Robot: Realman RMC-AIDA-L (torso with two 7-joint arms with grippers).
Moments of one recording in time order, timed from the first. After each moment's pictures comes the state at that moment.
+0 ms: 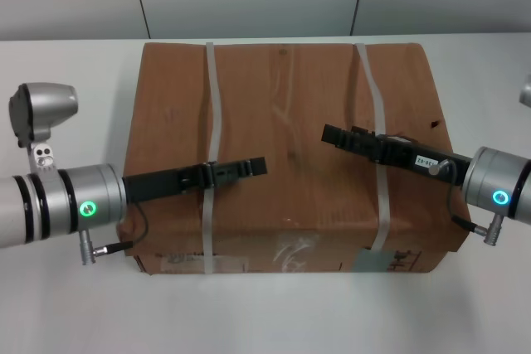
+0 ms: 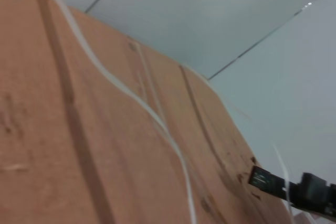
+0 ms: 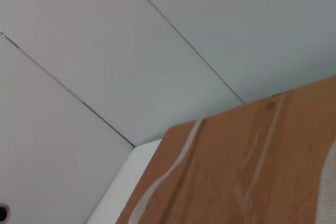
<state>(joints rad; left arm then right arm) -0.53 -2.05 1.38 0.45 1.37 1.10 -1.92 0.53 2.08 -0.98 -0.27 -1.47 -1.13 1.58</state>
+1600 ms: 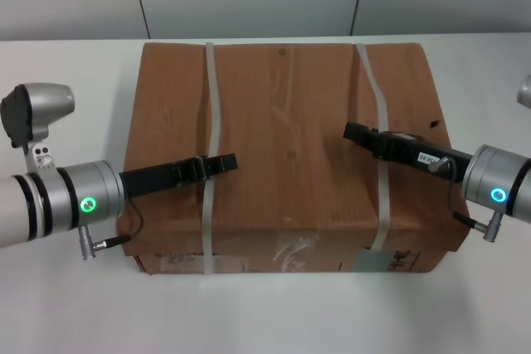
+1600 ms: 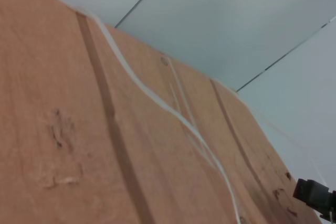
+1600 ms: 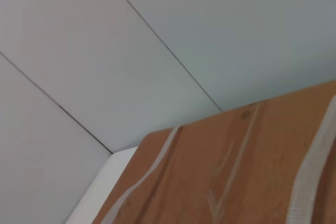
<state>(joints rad) -0.53 -2.05 1.45 0.44 1.28 0.99 -1.89 0.54 2.08 -0.98 -0.24 -1.43 -1.06 1.52</state>
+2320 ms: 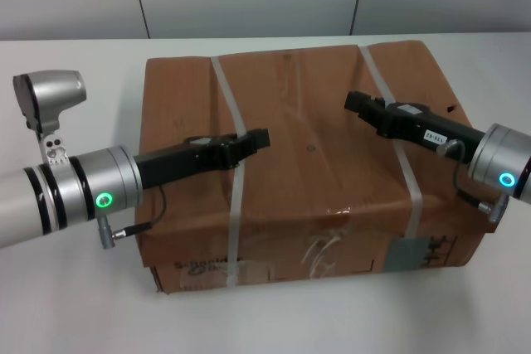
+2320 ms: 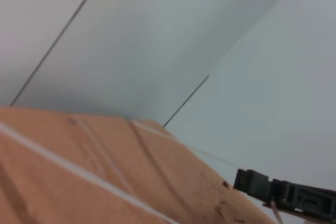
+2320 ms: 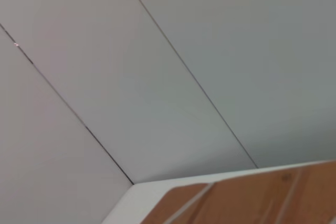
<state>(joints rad) -0.48 -2.05 1.59 0.54 1.05 1.05 -1.66 0.53 2.08 -0.97 -0.28 -1.35 -1.15 1.40</state>
